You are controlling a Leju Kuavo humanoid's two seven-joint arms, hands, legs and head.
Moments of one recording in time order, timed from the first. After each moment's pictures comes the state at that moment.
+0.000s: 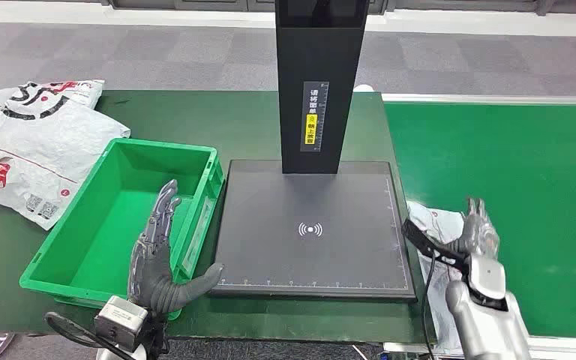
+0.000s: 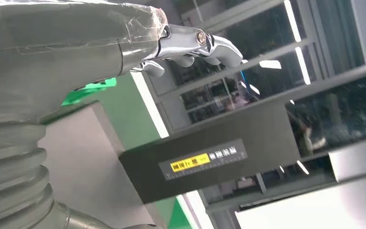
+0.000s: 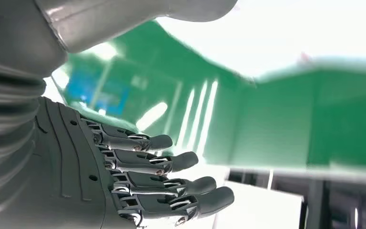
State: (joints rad) left arm 0.13 -0.18 -0.22 -1.75 -0.30 0.00 -0.60; right arm -0.19 -0.07 -0.12 -1.14 1.52 -0.10 0.22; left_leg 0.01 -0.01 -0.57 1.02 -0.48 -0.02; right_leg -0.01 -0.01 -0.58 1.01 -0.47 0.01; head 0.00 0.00
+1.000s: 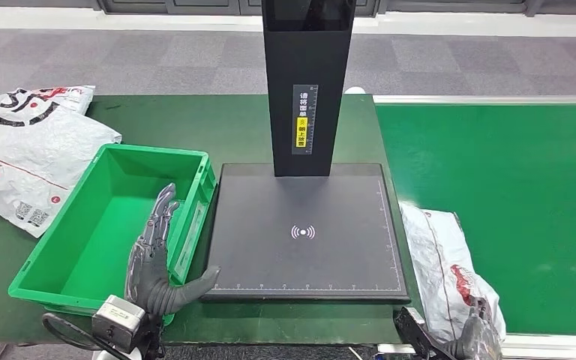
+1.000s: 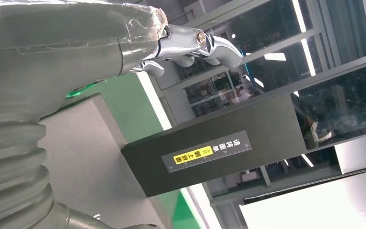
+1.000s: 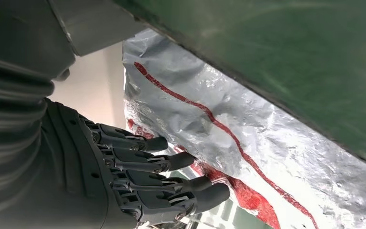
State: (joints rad) left arm 0.15 -0.18 -0.20 -1.76 -0.30 -0.03 -0.57; right arm 0.23 0.13 -0.27 -1.47 1.57 -0.03 0.23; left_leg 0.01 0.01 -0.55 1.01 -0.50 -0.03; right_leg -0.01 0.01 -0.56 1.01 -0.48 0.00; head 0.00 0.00
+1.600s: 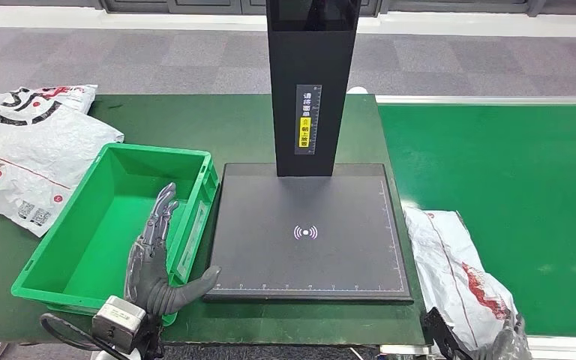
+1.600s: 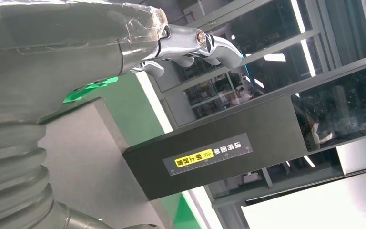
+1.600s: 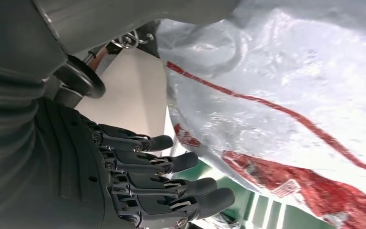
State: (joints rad) left arm 0.15 -0.18 -0.20 -1.77 -0.31 -0.03 -0.57; right arm 0.24 0.13 -0.40 -1.52 1.57 -0.07 0.28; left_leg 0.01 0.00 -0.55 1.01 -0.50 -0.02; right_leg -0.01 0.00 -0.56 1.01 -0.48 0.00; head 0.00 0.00
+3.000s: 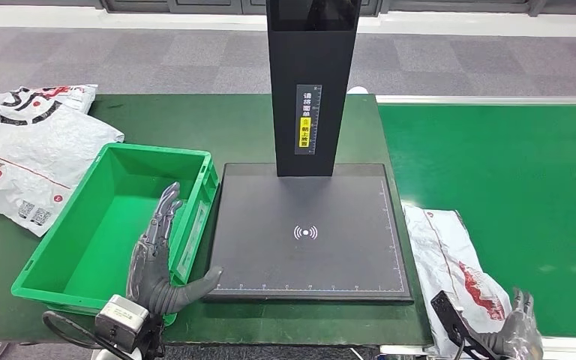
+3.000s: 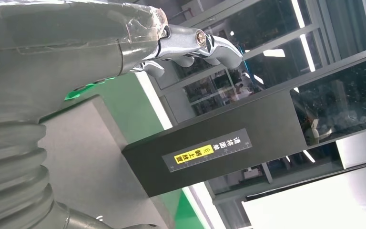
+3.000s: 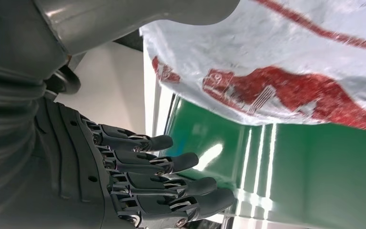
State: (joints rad) left arm 0.14 -0.18 -0.20 -1.77 -0.32 -0.05 -0.56; right arm 0.18 0.17 -0.48 -1.60 1.57 -0.07 0.14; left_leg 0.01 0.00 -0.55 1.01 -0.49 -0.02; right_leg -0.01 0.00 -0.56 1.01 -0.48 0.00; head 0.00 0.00
